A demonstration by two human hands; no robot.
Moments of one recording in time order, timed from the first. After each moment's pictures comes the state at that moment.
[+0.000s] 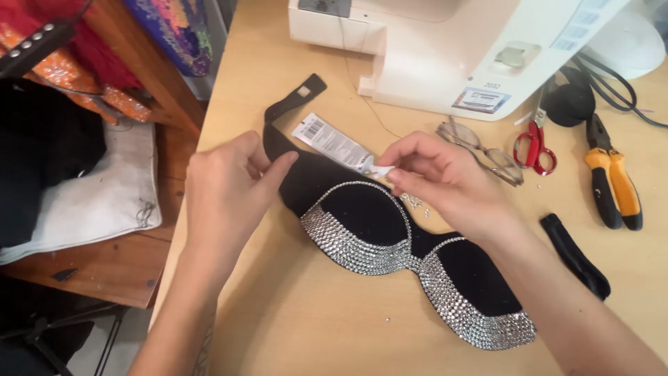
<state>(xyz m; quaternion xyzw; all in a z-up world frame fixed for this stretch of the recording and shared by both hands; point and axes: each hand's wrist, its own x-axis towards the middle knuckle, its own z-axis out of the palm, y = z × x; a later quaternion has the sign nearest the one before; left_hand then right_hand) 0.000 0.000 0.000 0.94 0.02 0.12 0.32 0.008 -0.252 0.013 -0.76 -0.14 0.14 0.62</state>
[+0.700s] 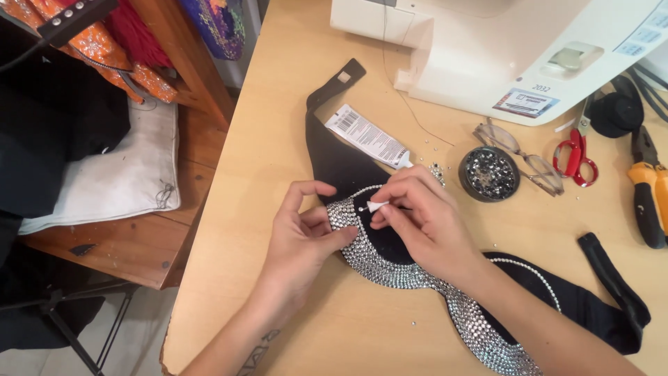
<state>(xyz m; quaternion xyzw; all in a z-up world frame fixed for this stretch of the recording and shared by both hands) -0.053 -0.035 -0.058 0.55 0.13 -0.05 0.82 -0.019 -0.205 -0.036 -0.75 -0.26 0.02 0.60</state>
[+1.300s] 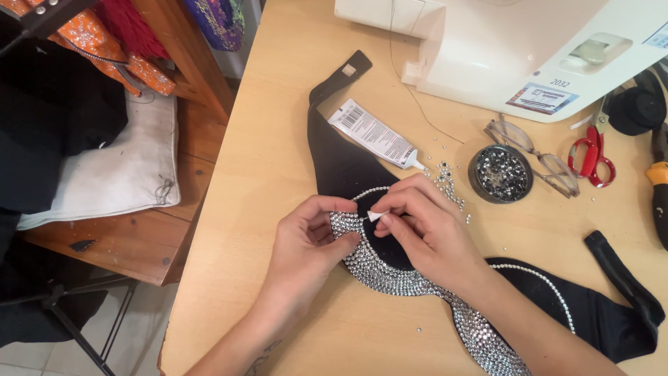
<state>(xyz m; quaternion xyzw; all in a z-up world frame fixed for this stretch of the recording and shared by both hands) -0.052 -0.033 -0.061 0.62 0.14 -0.07 0.77 -0.023 -0.202 -0.038 -0.82 -0.22 0.04 0.52</state>
